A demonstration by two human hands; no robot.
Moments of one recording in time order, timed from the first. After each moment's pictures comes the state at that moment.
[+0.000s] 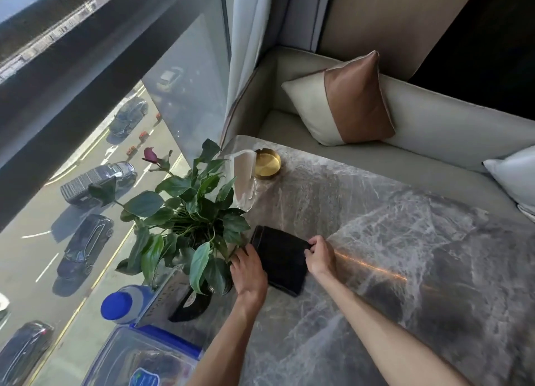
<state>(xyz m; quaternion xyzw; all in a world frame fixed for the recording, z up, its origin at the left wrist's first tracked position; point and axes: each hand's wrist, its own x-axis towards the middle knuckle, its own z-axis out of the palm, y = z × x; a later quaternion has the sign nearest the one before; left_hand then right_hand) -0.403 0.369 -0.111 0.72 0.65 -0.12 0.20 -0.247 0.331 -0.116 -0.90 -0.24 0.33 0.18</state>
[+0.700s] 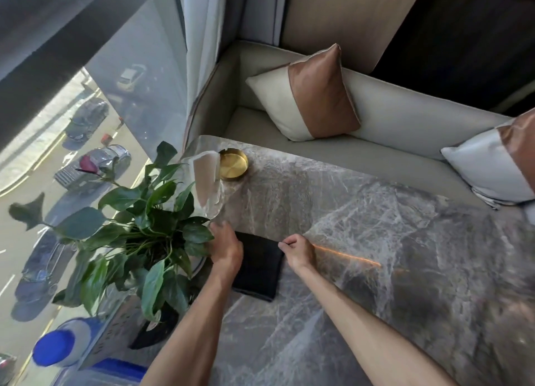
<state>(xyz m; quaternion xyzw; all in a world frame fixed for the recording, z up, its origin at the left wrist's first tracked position) -0.360 0.438 -0.103 0.72 0.63 -0.03 0.29 -0.223 0.337 -0.133 -0.89 -0.16 0.36 0.25</state>
